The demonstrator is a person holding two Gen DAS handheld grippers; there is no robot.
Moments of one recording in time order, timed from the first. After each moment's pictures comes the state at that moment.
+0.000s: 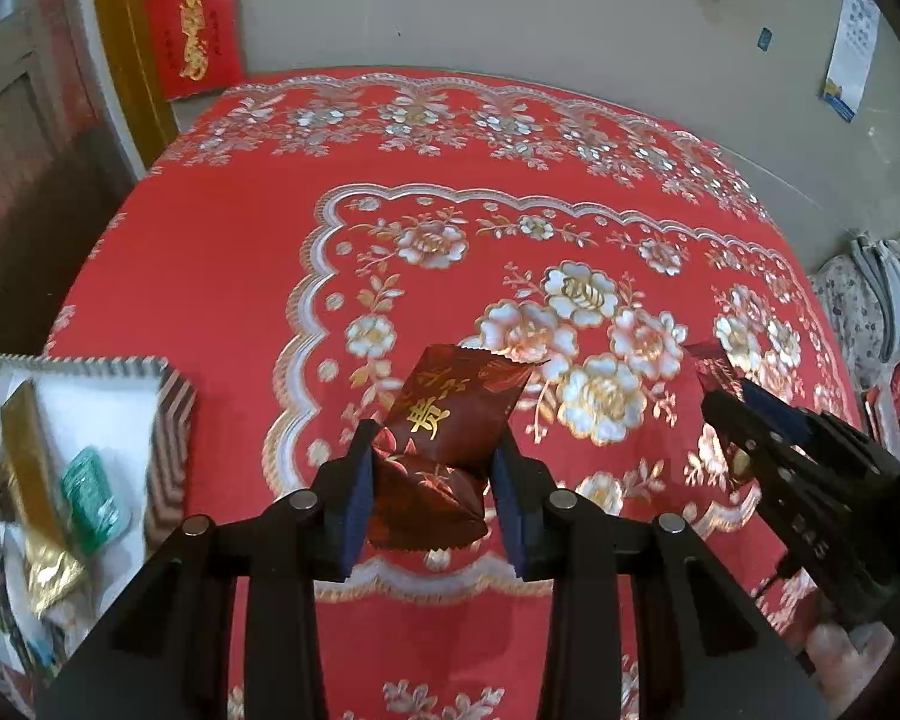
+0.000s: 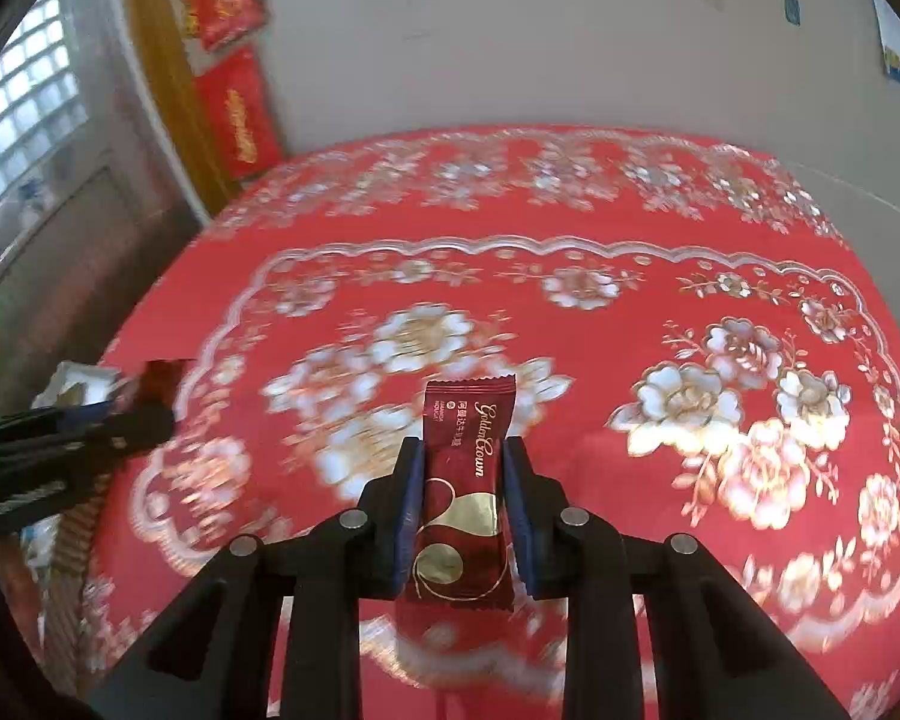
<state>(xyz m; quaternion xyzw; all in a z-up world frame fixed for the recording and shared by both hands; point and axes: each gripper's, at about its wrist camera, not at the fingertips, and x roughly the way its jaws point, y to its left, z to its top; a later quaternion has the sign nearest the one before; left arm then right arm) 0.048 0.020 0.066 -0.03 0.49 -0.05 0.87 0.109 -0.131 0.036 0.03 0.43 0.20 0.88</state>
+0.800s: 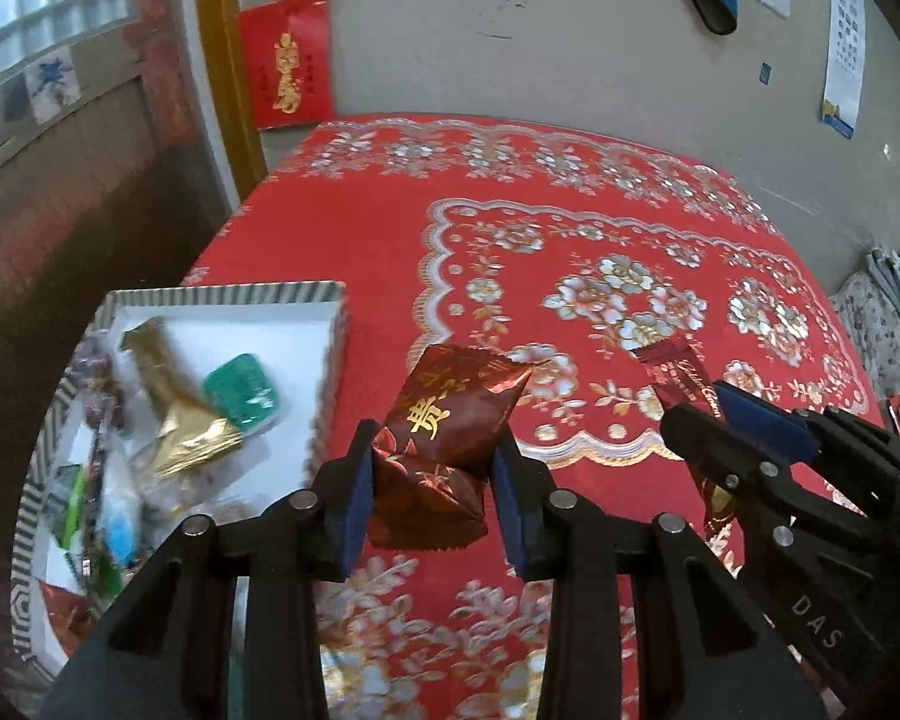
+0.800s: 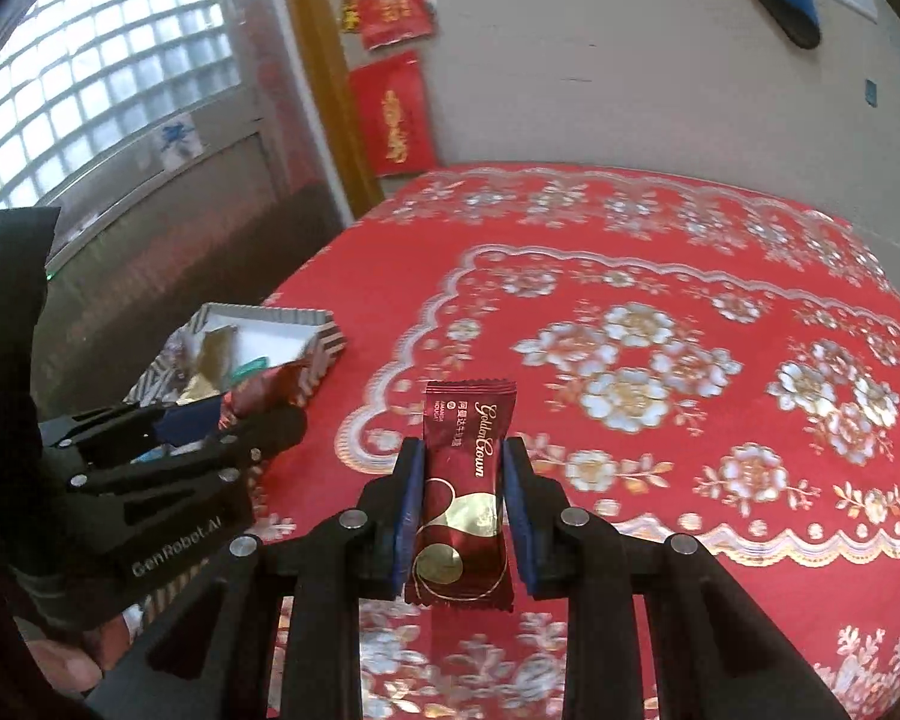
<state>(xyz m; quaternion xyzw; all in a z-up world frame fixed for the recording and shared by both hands) -0.049 0.078 0.083 -0.02 0.42 0.00 0.91 0.001 -0.046 0.079 0.01 0.38 0.29 0.88</state>
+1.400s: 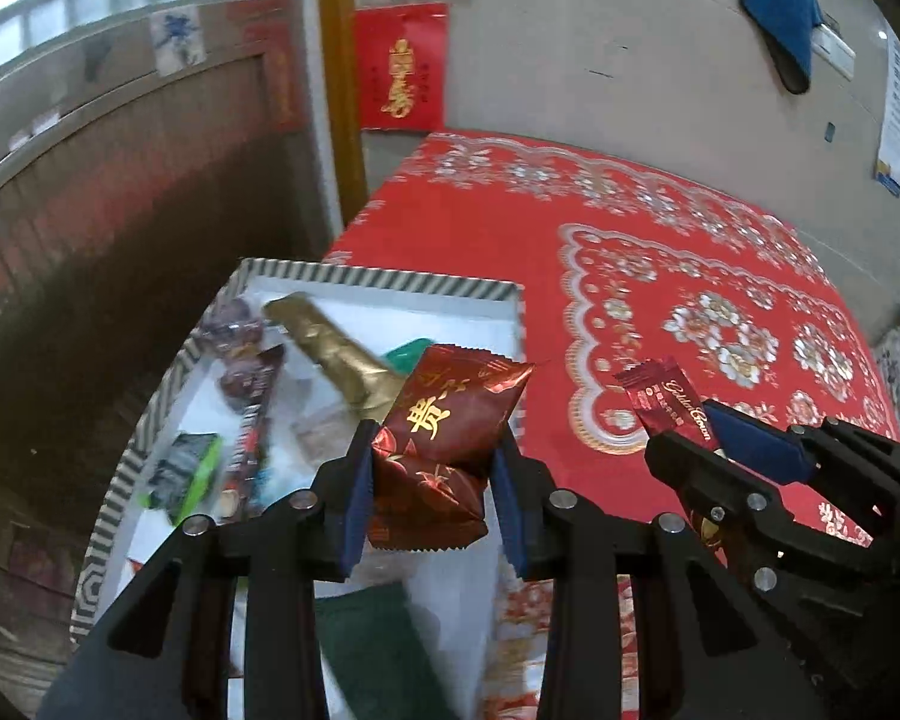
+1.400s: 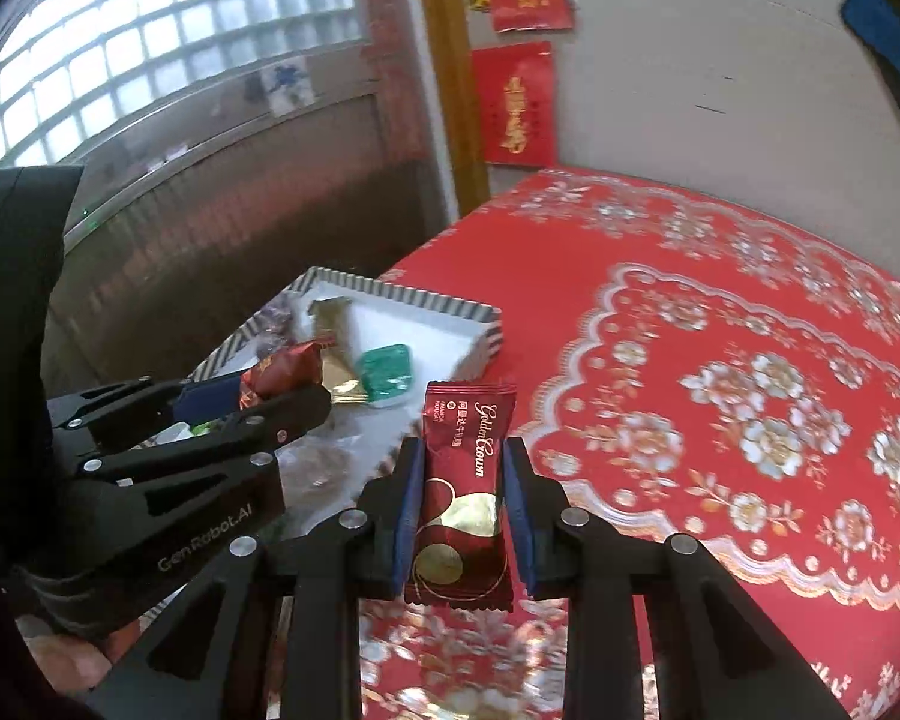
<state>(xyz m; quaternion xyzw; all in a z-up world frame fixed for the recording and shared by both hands) -0.081 0.167 0.088 -0.05 0.40 0.07 0.91 -0.032 0.052 0.093 -0.05 0.36 0.37 0.85</state>
